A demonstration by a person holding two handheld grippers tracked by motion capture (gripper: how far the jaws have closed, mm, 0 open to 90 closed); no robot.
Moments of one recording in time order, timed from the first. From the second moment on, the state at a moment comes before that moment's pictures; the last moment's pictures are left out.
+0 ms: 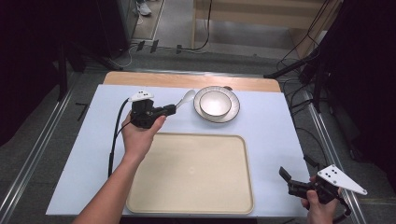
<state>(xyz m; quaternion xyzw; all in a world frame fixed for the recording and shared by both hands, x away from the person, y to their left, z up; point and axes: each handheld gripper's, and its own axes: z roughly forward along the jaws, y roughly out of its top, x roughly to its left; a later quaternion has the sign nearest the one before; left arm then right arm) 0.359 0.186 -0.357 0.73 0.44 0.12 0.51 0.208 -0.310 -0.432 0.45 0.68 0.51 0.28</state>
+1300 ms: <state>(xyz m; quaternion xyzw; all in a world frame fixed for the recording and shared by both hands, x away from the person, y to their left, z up) 0.258 0.238 -0.402 0.68 0.49 0.16 0.52 0.207 -0.302 -0.434 0.44 0.69 0.49 0.28</state>
